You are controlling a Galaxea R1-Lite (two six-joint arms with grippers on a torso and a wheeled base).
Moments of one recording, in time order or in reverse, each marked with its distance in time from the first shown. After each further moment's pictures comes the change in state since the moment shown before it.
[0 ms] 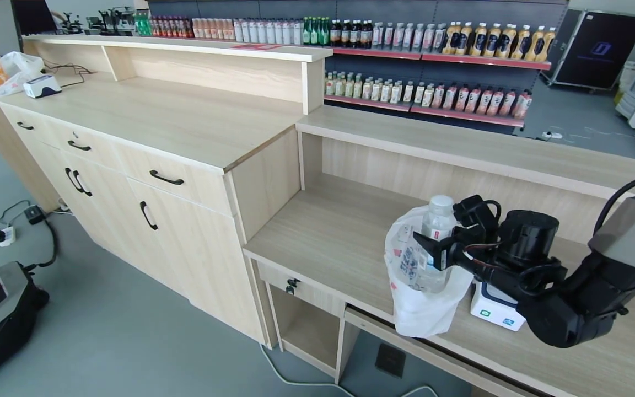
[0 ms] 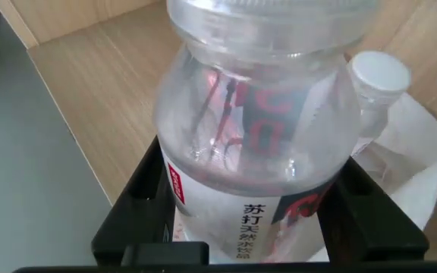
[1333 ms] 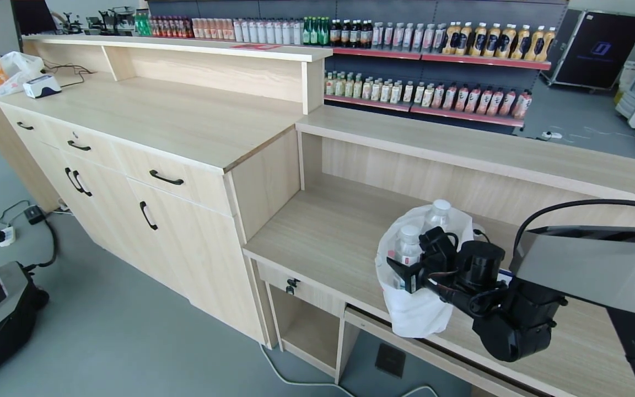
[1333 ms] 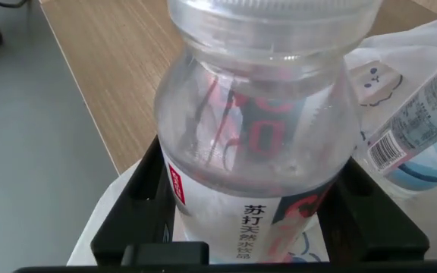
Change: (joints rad) left arm 0.000 0.000 0.000 0.000 0.000 0.000; right arm 0.057 0.286 -0.097 -0.153 0.037 0.024
